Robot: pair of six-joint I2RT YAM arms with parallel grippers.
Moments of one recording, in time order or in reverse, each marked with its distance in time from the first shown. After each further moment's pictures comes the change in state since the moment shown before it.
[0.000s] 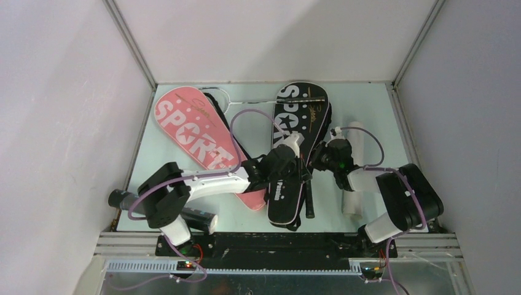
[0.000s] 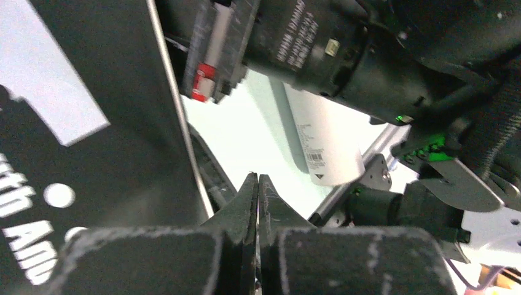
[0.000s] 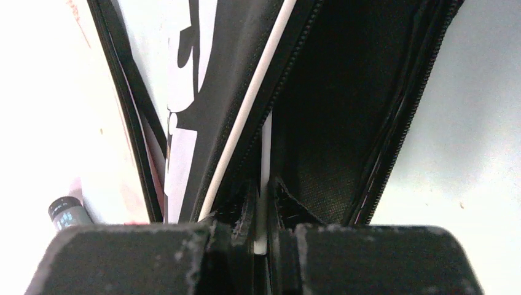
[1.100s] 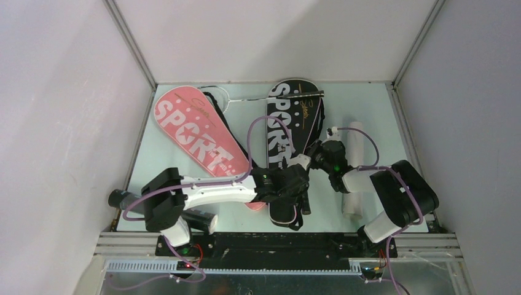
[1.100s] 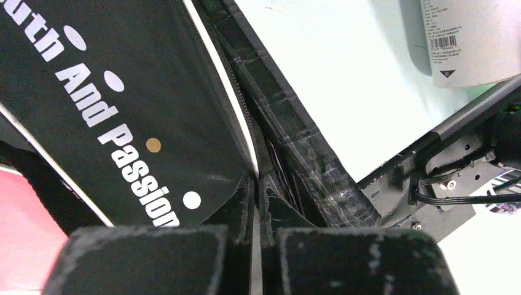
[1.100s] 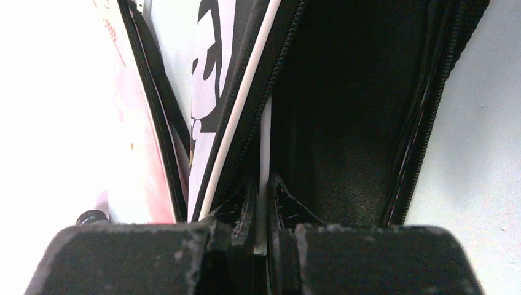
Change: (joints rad) left arm -0.175 0.000 0.124 -0.533 -0.201 0.117; right arm 0.086 0.053 0.000 0.163 0.106 0.098
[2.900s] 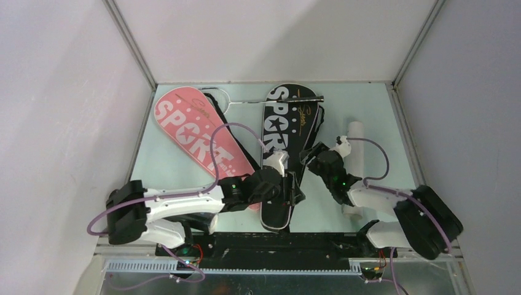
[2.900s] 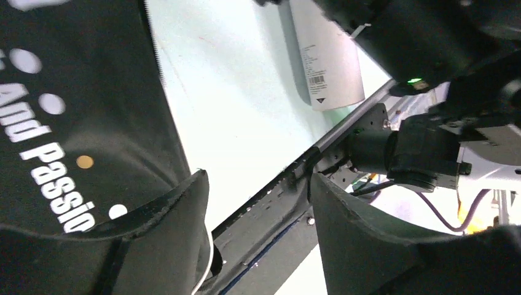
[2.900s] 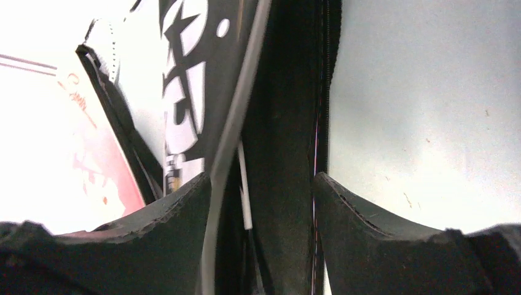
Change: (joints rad) left arm 0.025 -0.283 -0.323 0.392 0.091 -0.237; right arm 0.183 -0.220 -0.059 -0.212 0.507 0.104
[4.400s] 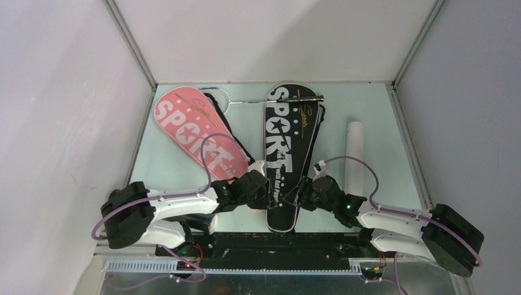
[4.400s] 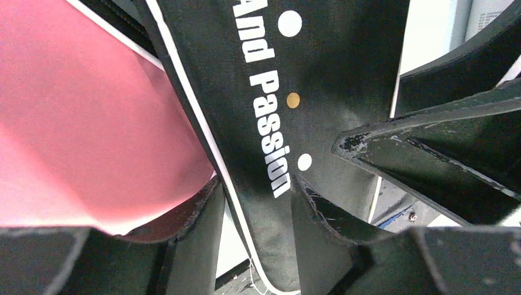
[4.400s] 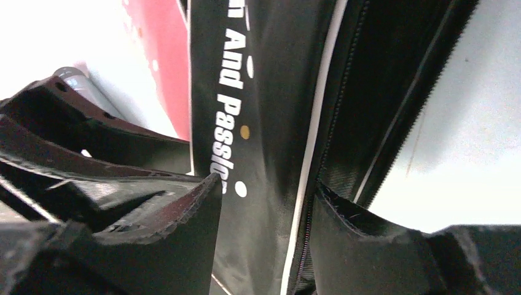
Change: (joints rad) left arm 0.142 -0.058 -0.228 -0.080 0.048 -0.009; right arm 0.284 -0.293 -0.160 -0.266 -0.377 0.099
